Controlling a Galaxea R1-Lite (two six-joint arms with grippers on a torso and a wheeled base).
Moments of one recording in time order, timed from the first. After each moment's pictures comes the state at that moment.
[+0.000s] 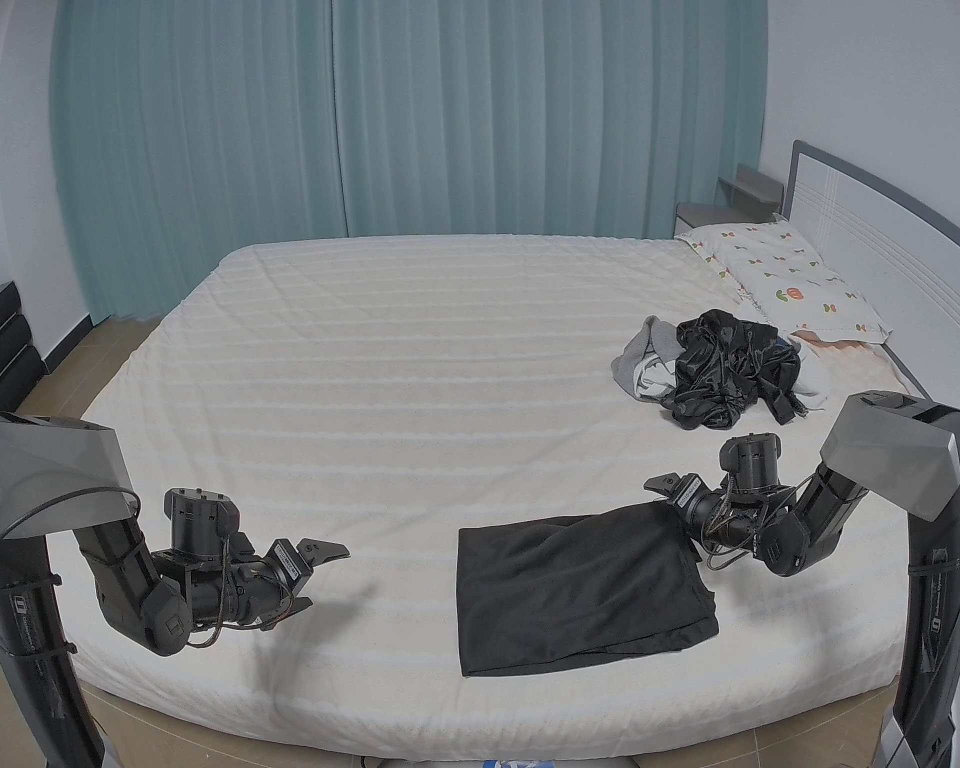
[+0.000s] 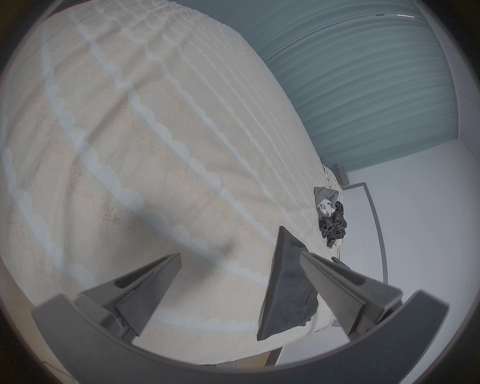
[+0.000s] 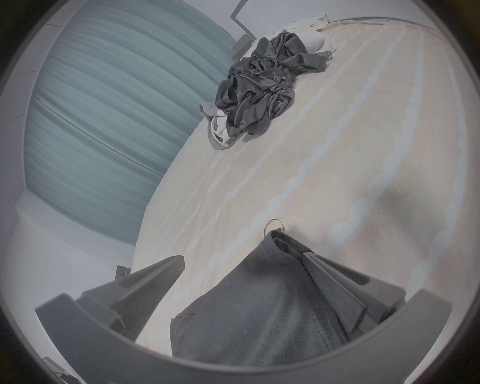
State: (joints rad) left arm -0.15 2.15 -0.43 -1.05 -0.35 -0.94; right arm 0.21 2.35 -0.91 -0.88 0.04 0.91
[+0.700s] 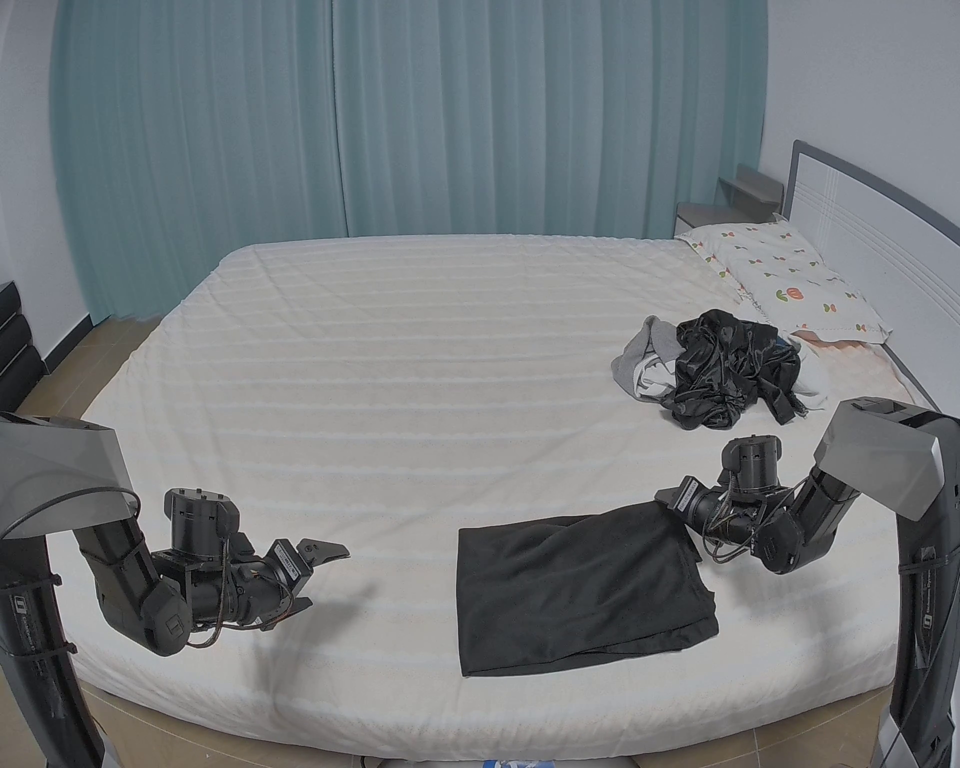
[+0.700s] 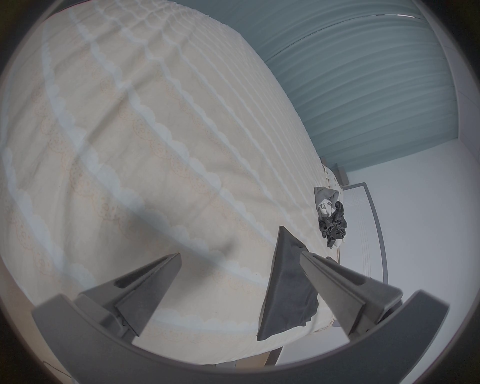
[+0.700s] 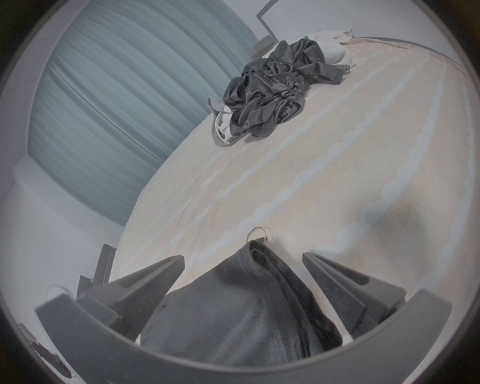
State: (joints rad) left arm -0.15 2.15 -0.43 -1.05 -0.35 -0.94; right arm 0.17 2.42 -0.96 -0.91 0.07 0.73
